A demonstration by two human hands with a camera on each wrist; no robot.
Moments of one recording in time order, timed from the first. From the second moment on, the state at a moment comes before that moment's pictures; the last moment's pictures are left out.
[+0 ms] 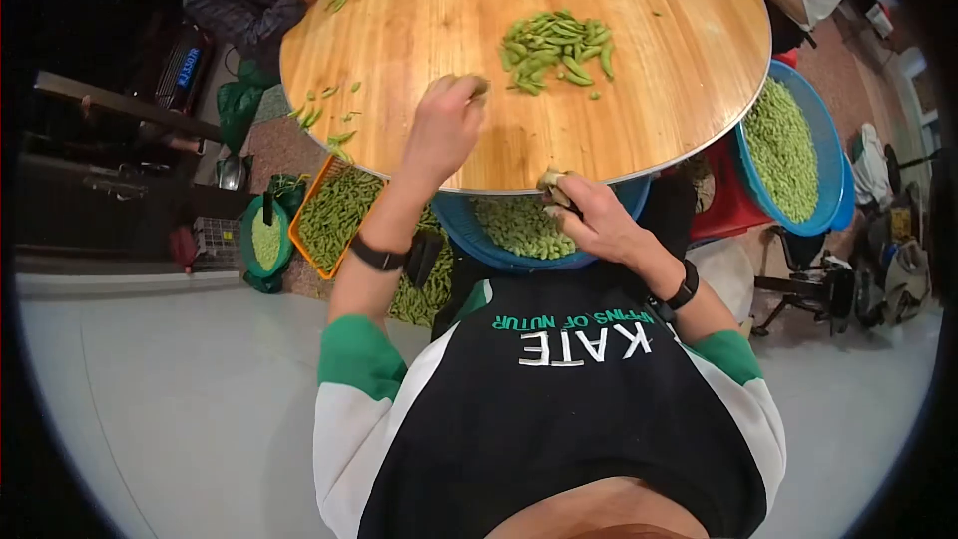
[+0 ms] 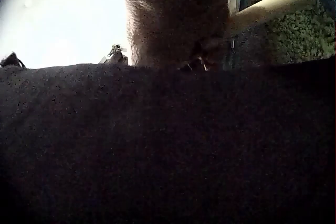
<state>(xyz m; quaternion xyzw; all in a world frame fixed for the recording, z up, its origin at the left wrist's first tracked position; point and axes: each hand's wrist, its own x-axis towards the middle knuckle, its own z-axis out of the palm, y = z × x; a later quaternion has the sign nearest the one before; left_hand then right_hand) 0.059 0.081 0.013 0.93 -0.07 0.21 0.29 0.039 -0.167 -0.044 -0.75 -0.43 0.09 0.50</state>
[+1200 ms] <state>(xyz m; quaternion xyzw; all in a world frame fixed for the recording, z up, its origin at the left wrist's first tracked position) 0.028 0.016 -0.020 0.61 -0.01 -0.08 0.79 0.049 -0.169 -0.020 -0.40 -0.10 0.36 0.84</state>
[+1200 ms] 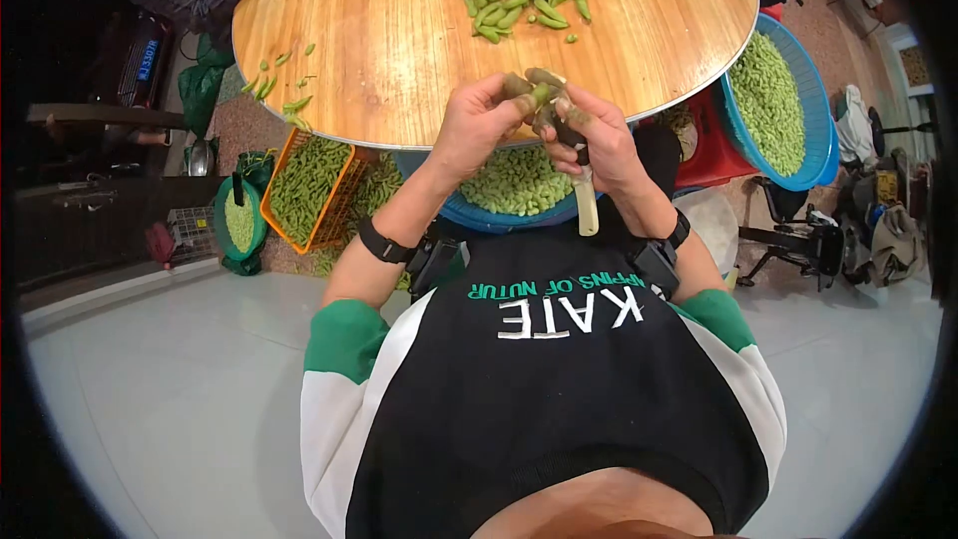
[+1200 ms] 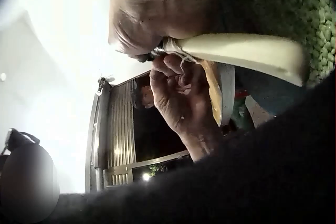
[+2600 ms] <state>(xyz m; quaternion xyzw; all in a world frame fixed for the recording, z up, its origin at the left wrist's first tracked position) 0.030 0.022 -0.010 0.86 -0.20 0.11 0.46 0.047 -0.174 -0.036 -0.15 0.00 0.47 0.87</state>
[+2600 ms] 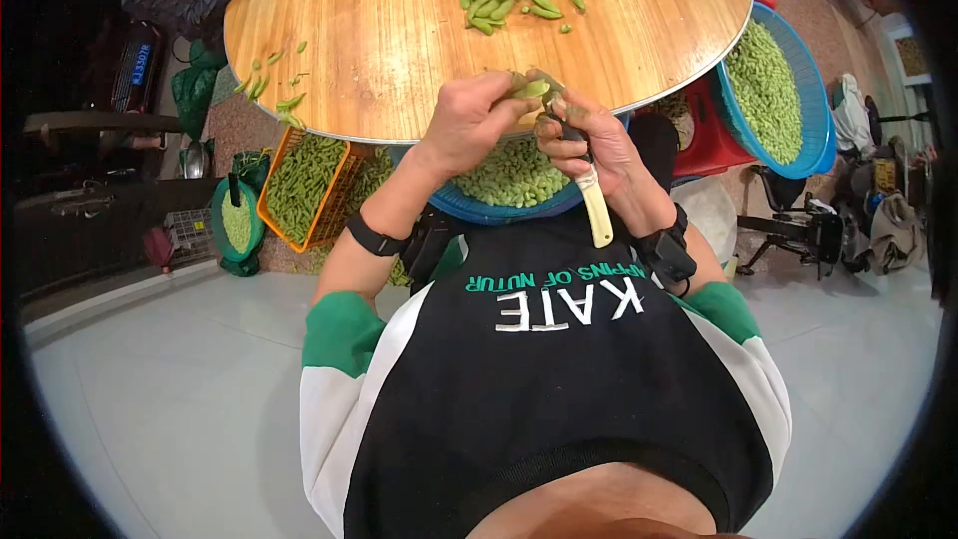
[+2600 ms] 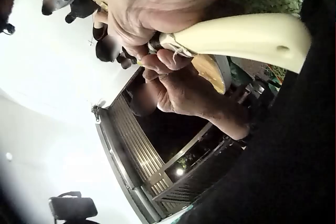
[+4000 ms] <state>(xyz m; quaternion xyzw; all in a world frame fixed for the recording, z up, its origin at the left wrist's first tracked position) -0.033 0.101 0.028 0.99 0.04 0.11 -0.02 0.048 -0.163 -0.034 -0.70 -0.51 0.05 0.49</state>
